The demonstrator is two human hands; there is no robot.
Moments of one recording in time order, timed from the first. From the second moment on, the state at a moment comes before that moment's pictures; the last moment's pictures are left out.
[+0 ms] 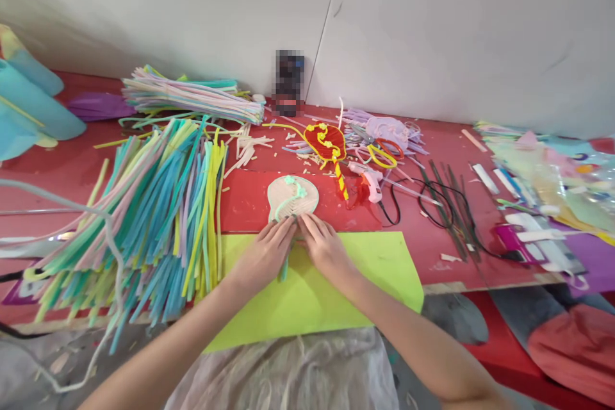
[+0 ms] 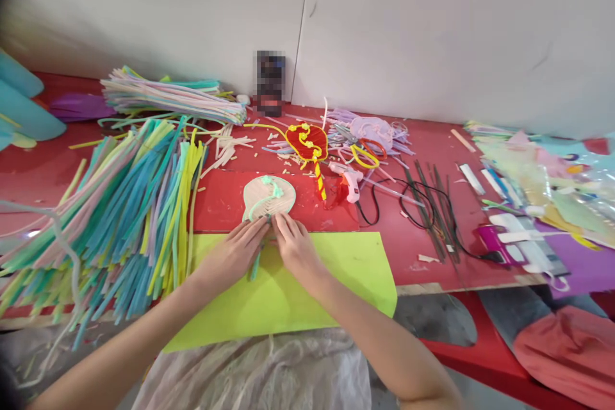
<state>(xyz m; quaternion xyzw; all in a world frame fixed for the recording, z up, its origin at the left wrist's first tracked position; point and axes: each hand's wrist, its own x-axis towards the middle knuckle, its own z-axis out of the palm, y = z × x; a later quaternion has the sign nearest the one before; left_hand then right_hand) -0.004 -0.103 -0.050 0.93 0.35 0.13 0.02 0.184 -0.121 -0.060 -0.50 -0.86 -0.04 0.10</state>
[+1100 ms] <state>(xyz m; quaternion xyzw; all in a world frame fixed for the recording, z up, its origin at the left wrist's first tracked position) -0.011 -0.087 -0.045 0.88 0.40 0.21 0.16 0.191 -0.121 -0.059 -0.52 -0.83 0.06 0.20</state>
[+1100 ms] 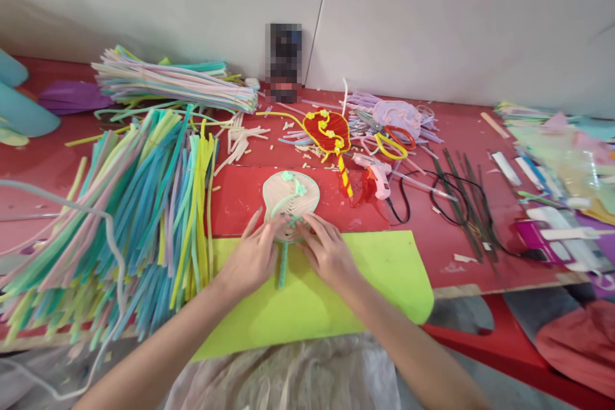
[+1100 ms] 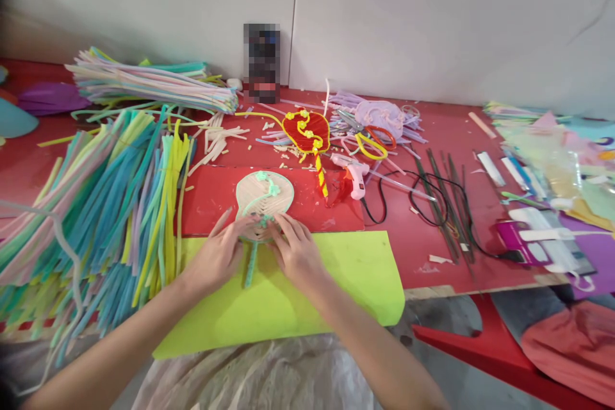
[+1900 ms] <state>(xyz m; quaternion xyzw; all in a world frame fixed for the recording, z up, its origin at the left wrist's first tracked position) -0.004 -0.094 -0.047 0.93 0.35 0.08 0.01 0.191 -0.121 -0.059 -0.50 -0.85 0.04 0.15</state>
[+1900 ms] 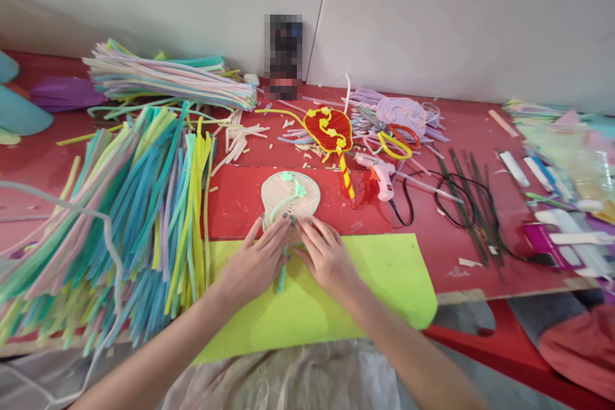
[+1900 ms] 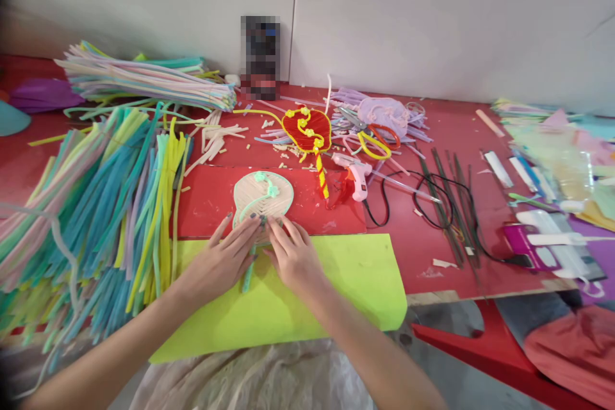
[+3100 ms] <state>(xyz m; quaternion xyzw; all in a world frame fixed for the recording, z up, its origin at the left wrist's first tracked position) -0.023 -0.096 -0.032 0.78 0.50 0.31 0.20 0.211 -0.127 -0.049 -0.59 -0.65 0.13 0.46</state>
